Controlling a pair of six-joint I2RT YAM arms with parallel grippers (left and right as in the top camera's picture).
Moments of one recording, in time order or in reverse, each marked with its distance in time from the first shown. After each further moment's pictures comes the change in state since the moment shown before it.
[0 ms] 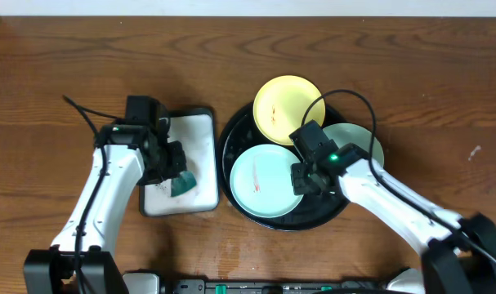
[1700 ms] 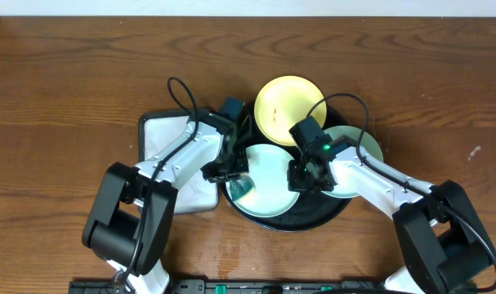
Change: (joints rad) left arm -0.404 0.377 0.144 0.069 -0.003 -0.307; right arm -0.049 0.157 0.014 0.055 -0.134 0.093
